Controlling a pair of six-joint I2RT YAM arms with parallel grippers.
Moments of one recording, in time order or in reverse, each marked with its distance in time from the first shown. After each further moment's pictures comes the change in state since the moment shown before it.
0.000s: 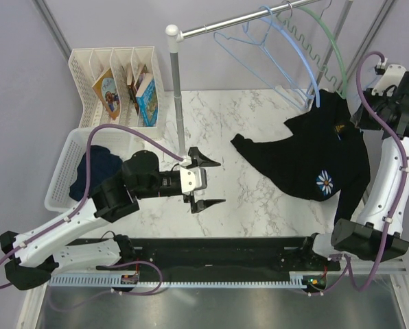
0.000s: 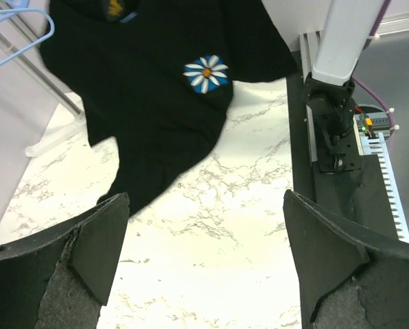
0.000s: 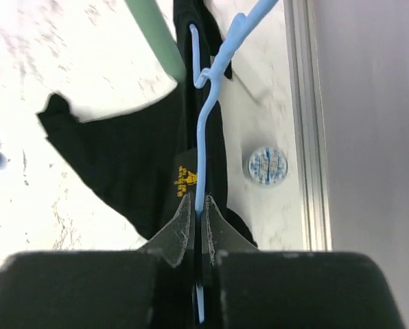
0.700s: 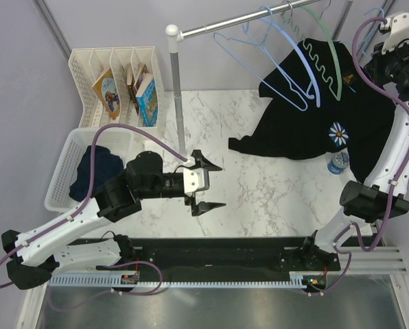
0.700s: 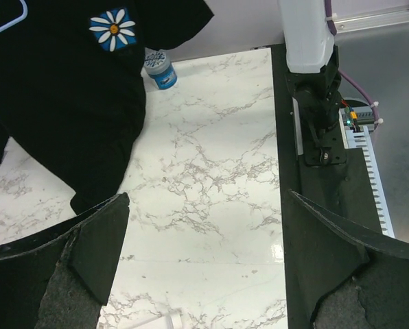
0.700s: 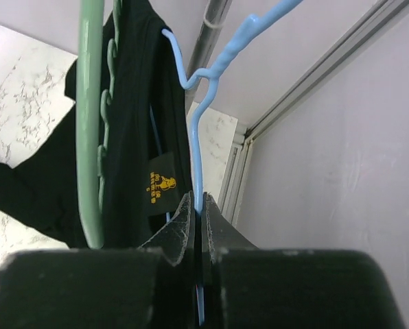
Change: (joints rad) left arm 0.000 0.006 -0.020 -0.012 0.030 -0.030; right arm -0.020 0.382 0.585 0.075 -0.262 -0.391
